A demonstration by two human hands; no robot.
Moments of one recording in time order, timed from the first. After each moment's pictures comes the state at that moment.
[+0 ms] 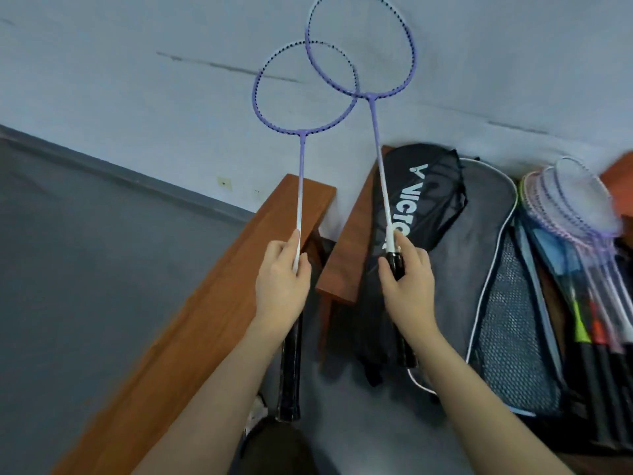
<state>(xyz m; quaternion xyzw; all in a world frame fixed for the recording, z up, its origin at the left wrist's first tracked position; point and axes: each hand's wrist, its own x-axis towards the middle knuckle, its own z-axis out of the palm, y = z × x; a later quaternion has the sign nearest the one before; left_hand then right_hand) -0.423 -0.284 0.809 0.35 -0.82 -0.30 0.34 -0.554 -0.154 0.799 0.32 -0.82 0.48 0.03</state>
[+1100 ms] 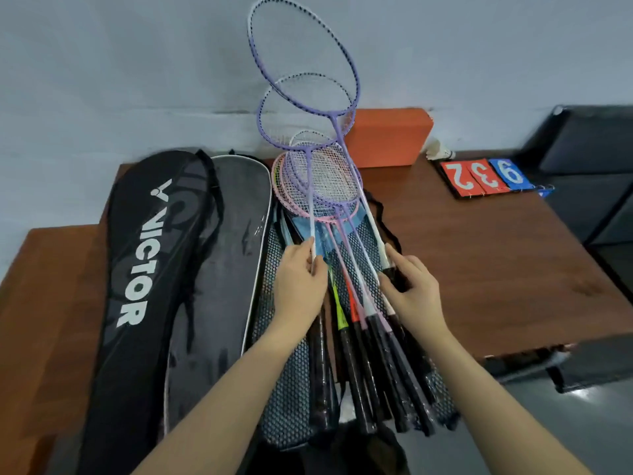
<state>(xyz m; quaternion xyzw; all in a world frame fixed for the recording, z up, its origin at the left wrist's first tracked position) -0.795 -0.001 0.806 0.16 -0.84 -0.48 0.19 -0.832 0.181 0.794 0.17 -0.88 0.44 0.09</state>
